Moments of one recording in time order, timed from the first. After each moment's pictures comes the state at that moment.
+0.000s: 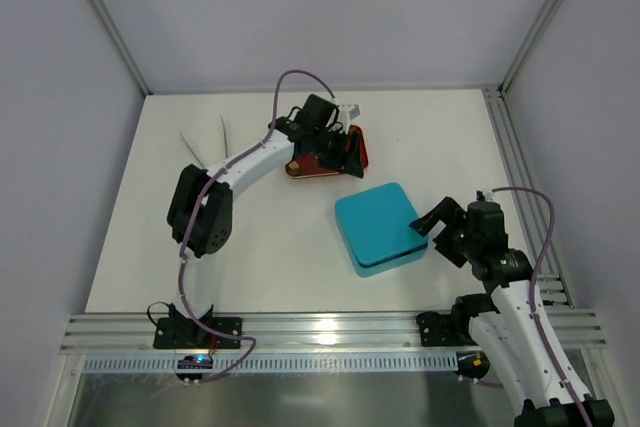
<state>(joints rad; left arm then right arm) -0.63 2.02 1.73 -0.54 0.46 -0.31 0.10 0.61 0.48 -0.64 -0.15 0.80</state>
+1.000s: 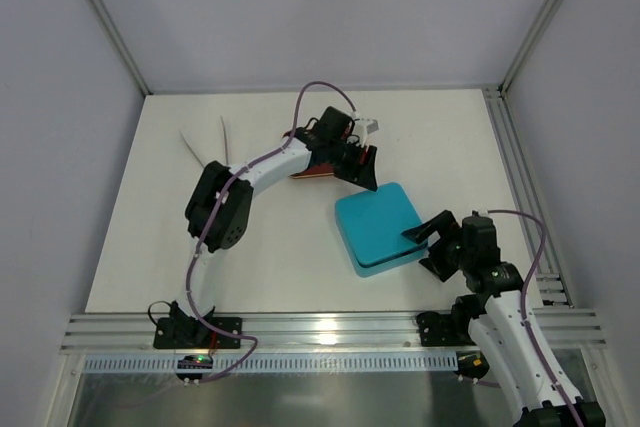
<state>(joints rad) -0.68 2.15 1.74 -0.45 0.55 -0.25 0.10 0.51 0.29 -0.56 -0.27 1.06</state>
